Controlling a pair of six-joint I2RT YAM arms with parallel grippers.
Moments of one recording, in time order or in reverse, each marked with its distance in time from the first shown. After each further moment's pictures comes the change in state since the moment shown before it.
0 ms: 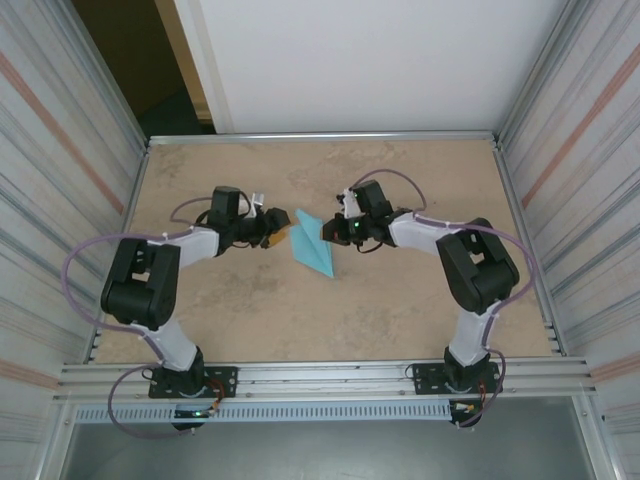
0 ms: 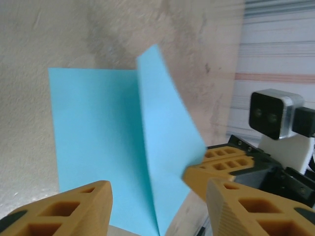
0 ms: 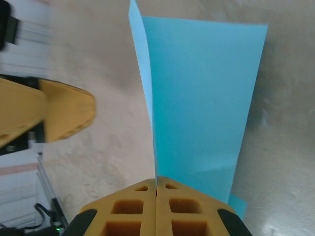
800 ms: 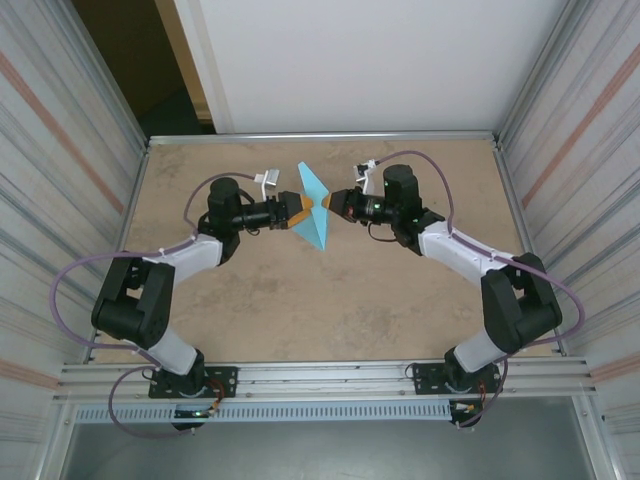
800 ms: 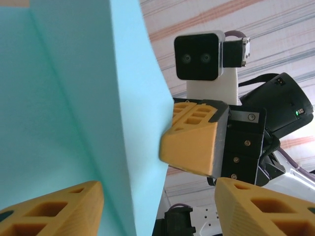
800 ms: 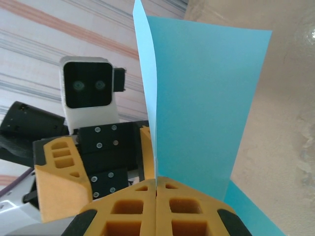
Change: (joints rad) left arm -0.105 -0.092 -0.031 0.528 0.236 -0.196; right arm -0.041 -0.285 -0.111 0.292 -0.098 0.281
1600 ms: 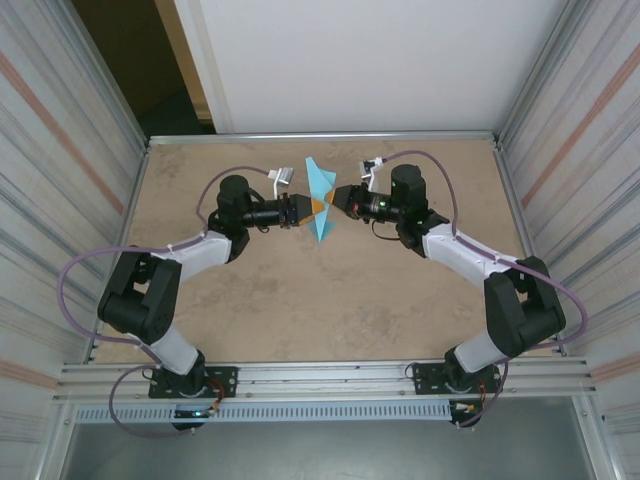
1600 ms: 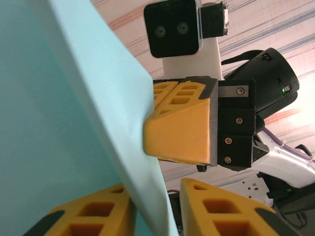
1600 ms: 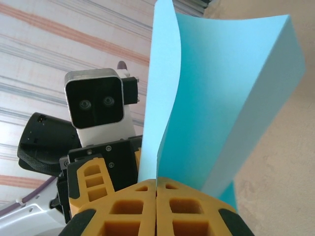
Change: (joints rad) left arm -0.060 0.040 0.049 0.074 0.044 -0.003; right arm -0.025 -0.023 -0.032 0.095 -0.031 0.086
